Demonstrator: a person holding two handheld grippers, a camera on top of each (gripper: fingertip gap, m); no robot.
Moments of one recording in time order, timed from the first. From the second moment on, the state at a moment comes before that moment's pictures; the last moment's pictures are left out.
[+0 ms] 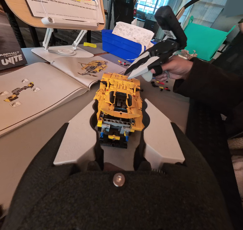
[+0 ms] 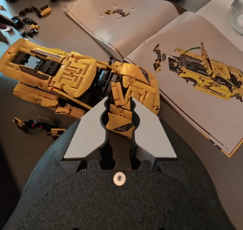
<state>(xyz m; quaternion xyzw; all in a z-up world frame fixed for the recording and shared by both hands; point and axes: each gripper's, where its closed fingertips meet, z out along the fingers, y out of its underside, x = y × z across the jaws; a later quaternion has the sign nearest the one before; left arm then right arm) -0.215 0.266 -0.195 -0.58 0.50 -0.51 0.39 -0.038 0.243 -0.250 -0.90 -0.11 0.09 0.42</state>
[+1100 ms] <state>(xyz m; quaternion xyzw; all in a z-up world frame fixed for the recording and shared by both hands) -0.210 0.281 -0.180 -0.62 0.41 -0.59 0.31 -0.064 0.248 -0.191 -0.77 -0.19 -0.02 0.60</state>
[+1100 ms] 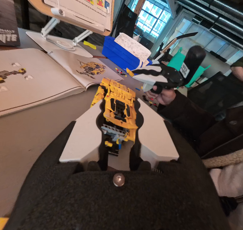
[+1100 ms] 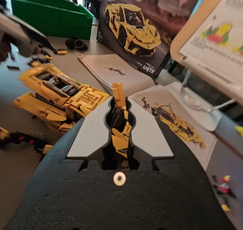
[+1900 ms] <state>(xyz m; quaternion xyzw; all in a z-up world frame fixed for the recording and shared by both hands) -0.142 0.235 -0.175 -0.65 0.48 -0.57 0.15 -0.131 0.226 -0.167 -0.66 -0.35 -0.12 0.66</state>
